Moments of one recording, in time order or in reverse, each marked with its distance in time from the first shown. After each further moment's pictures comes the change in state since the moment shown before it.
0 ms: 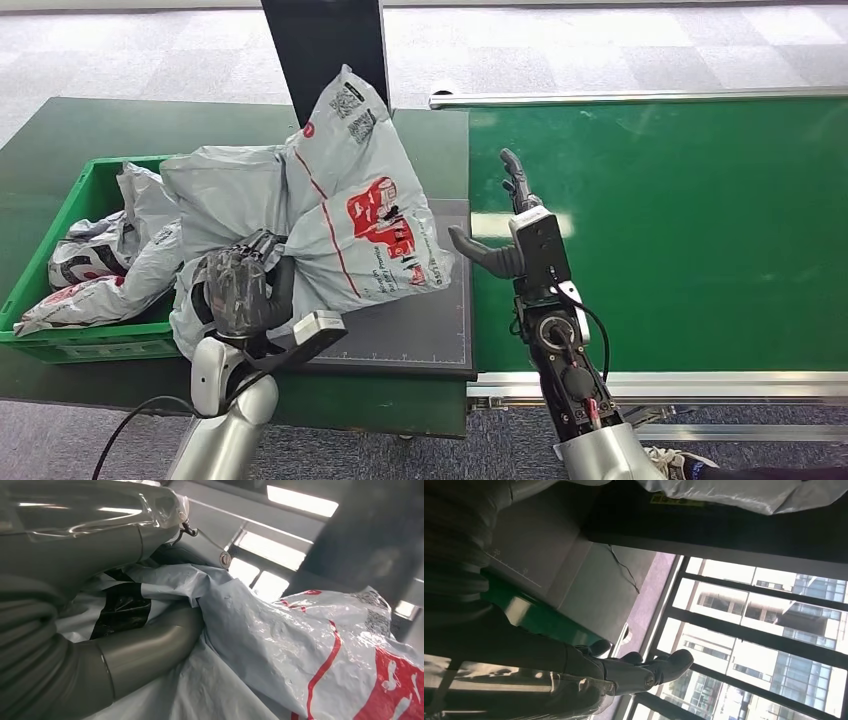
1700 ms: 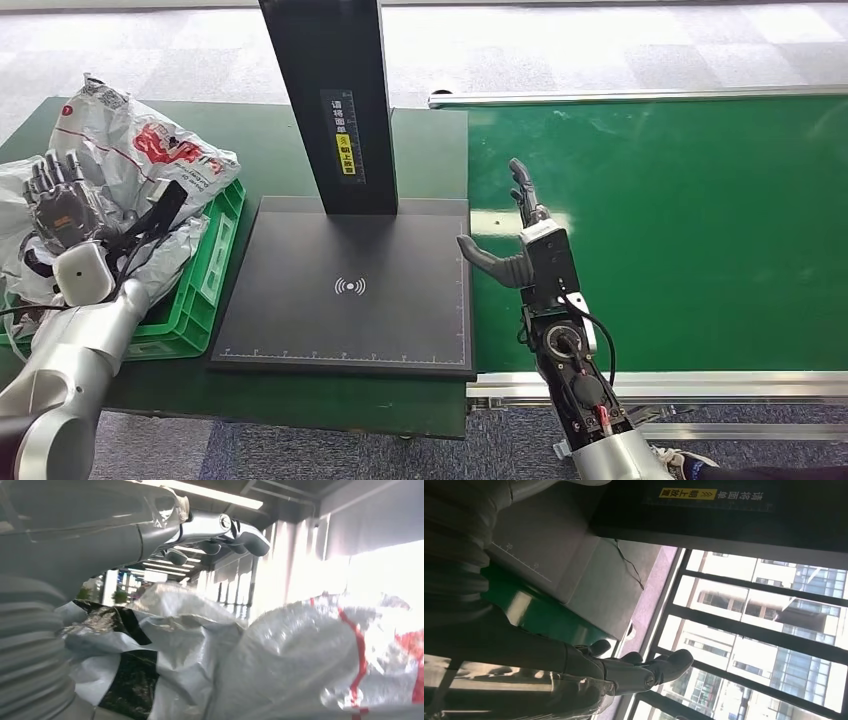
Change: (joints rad) left arm -0.530 0.431 0.226 0.770 -0.338 -0.021 0.687; right arm 0.020 -0.058 0.054 -0.001 -0.081 -0.049 -0.036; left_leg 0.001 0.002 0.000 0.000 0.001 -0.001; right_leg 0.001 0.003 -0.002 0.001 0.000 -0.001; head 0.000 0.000
